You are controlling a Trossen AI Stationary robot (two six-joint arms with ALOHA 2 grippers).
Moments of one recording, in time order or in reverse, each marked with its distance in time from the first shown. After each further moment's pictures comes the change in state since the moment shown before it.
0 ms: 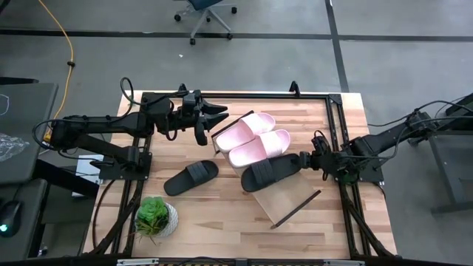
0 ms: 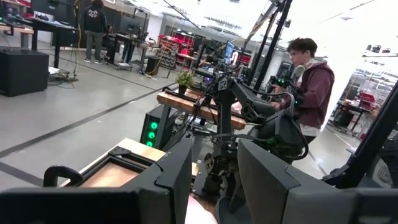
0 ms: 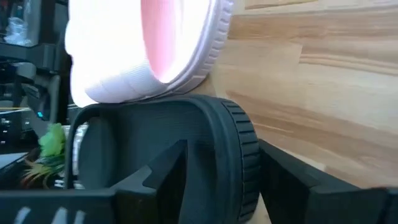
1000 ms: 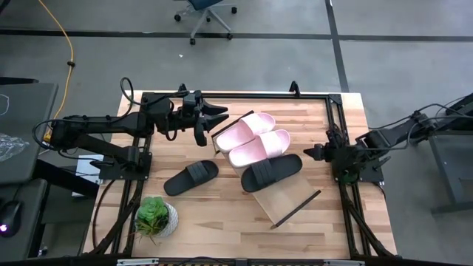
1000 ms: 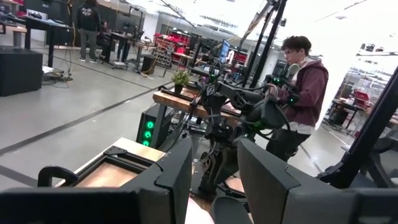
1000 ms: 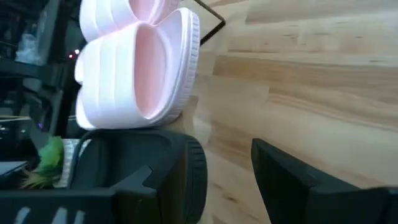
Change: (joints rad) left arm 0.000 0.000 0.000 0.000 0.019 -0.001; right arm 0.024 -0.228 0.000 -0.227 0.100 -0.042
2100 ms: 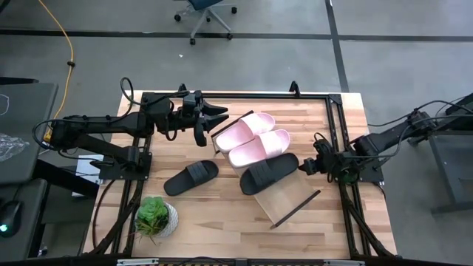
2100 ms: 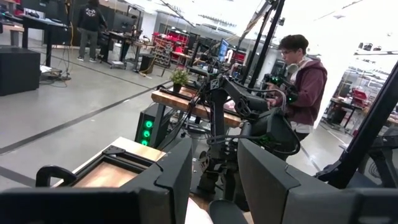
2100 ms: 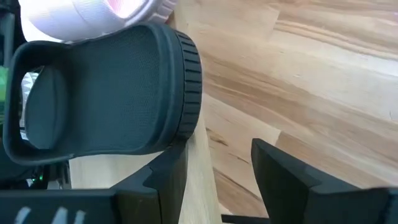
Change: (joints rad) left arm 0.000 0.000 0.000 -0.002 0.008 0.000; right arm -0.001 0.176 0.000 0.095 -0.240 -0.045
